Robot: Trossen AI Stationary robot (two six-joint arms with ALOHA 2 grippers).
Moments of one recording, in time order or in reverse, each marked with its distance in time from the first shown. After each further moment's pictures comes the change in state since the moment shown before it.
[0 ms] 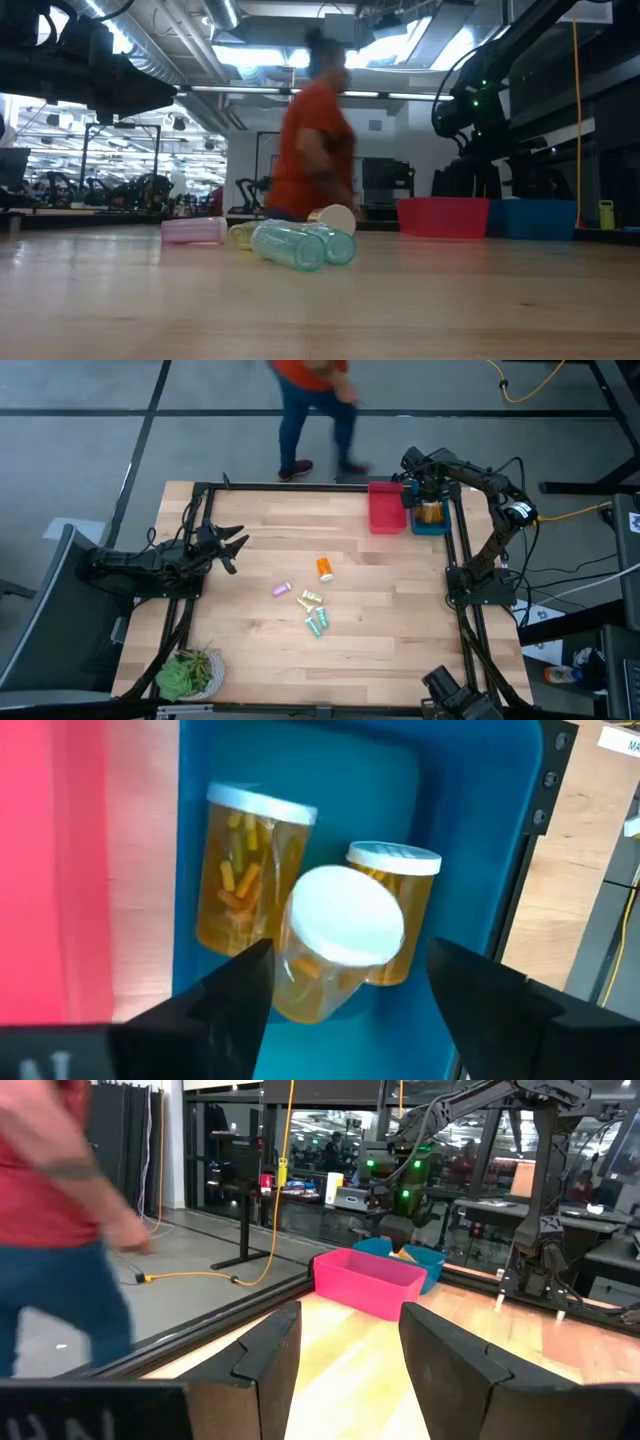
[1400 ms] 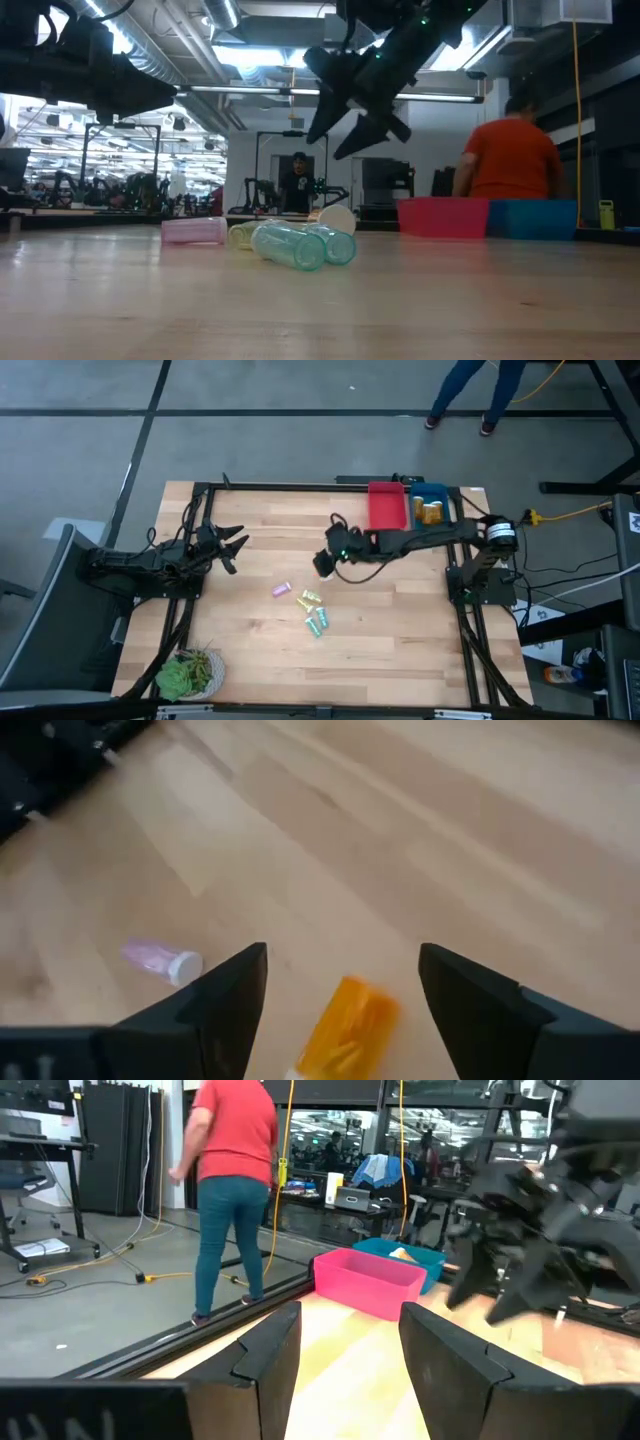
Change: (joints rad) left arm 0.000 0.000 0.000 0.000 0.000 0.000; right arm 0.977 0.054 0.002 0.857 0.010 0.274
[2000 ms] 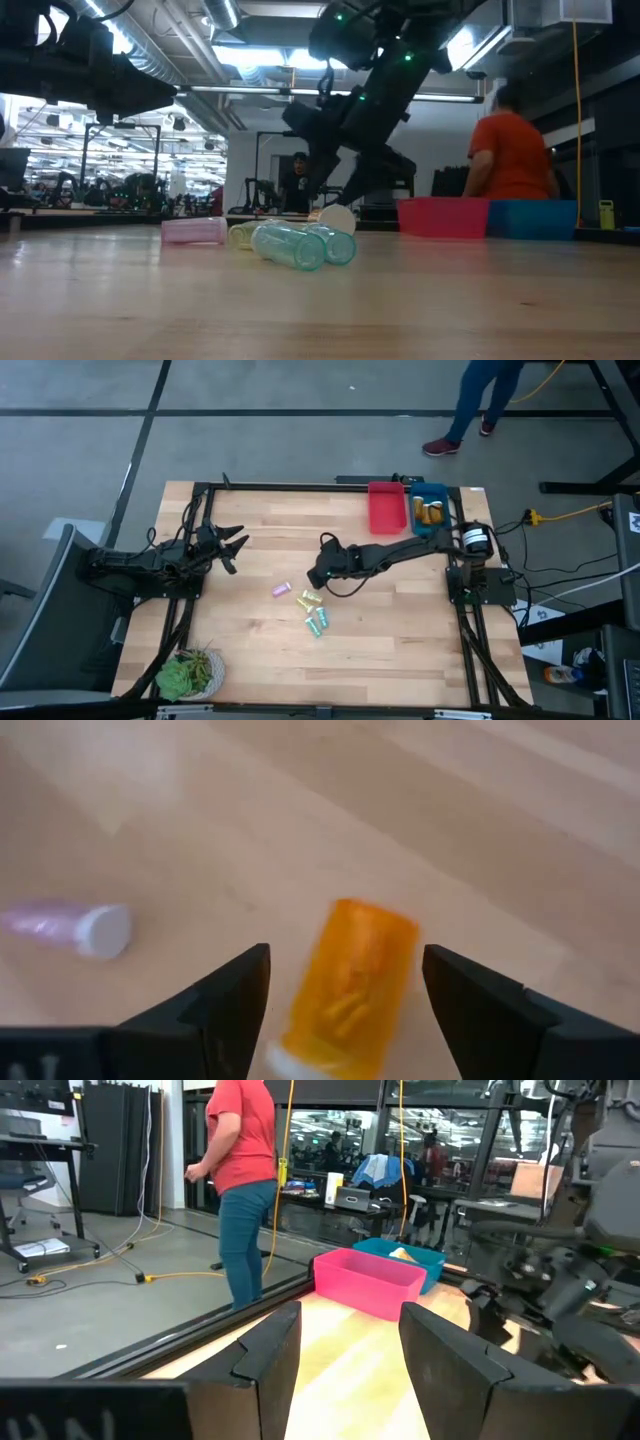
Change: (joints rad) left arm 0.000 0.000 0.000 0.000 0.000 0.000; right arm 0.069 0.194 0.065 -0.080 0.064 0.193
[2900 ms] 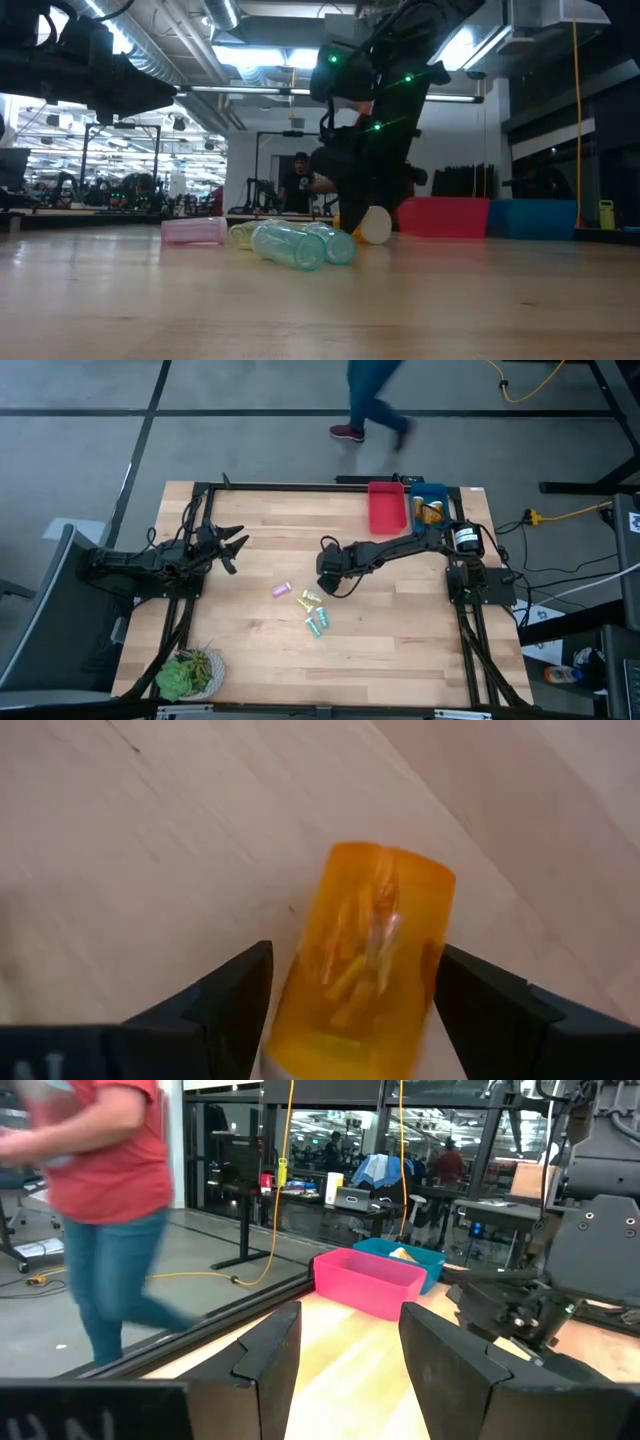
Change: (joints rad) left arm 0.000 0.000 0.000 0.000 0.000 0.000; right arm -0.042 0.058 0.036 -0.226 -0.095 -0.226
